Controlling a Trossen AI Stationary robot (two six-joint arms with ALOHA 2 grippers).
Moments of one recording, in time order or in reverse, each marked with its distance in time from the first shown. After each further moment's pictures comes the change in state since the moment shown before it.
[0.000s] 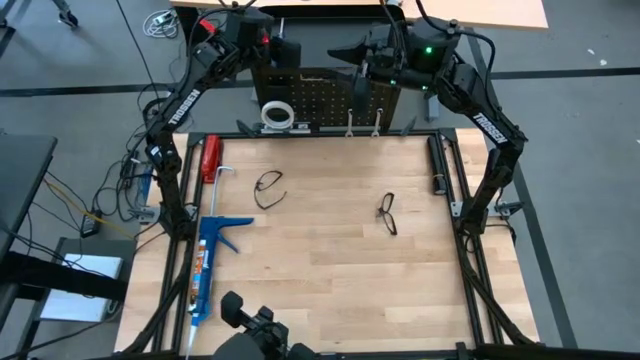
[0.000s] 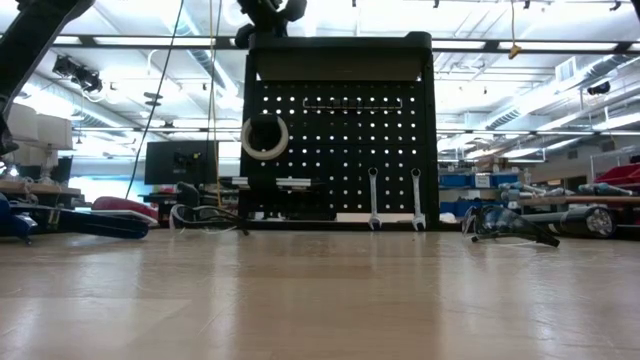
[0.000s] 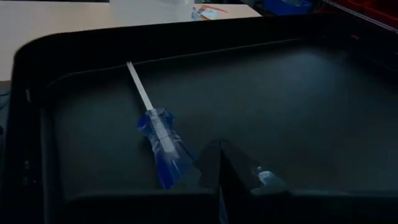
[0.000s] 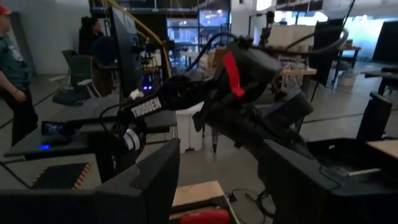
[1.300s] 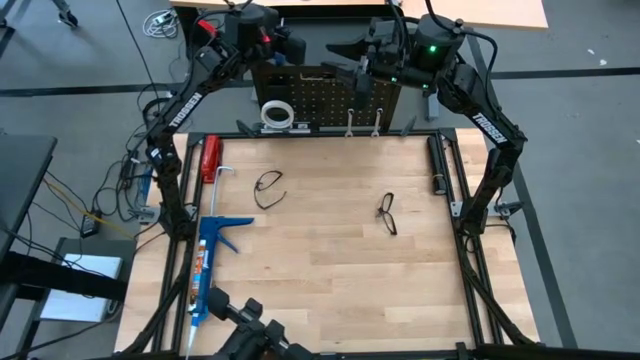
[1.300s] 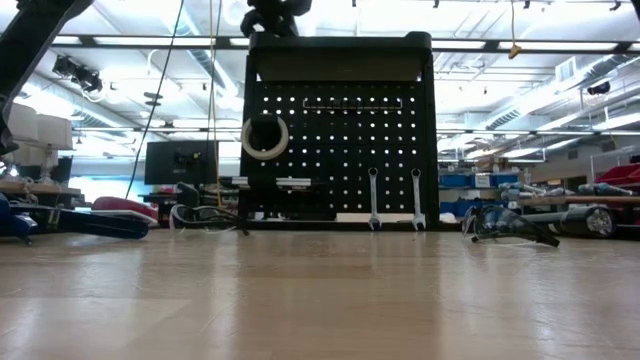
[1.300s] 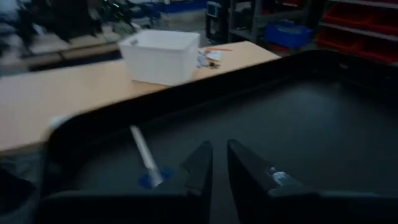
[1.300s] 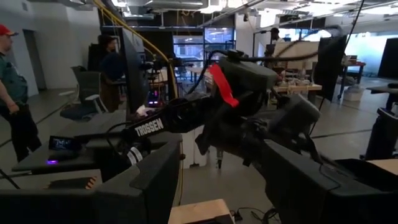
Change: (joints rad) left arm -0.025 -0.018 -0.004 0.192 -0.120 0.187; right arm 0.003 0.001 0.000 0.076 -0.023 0.017
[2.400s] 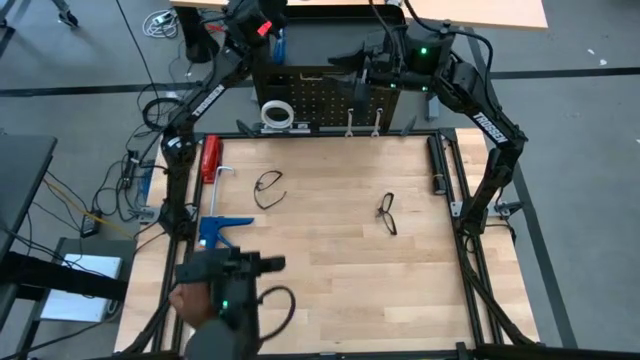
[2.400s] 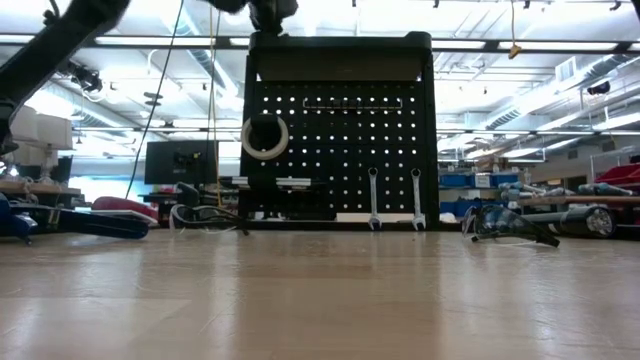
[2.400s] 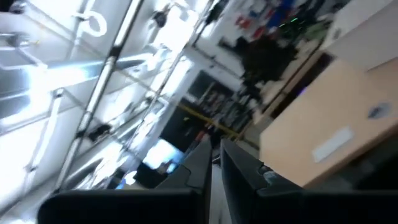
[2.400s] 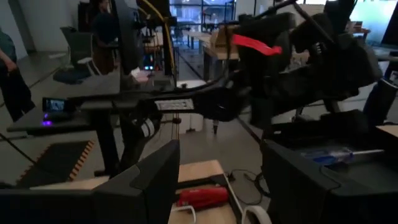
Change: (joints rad) left arm 0.083 0.164 0.002 0.739 -0.579 1.319; right arm -0.008 -0.002 0.000 -0.162 0.003 -0.050
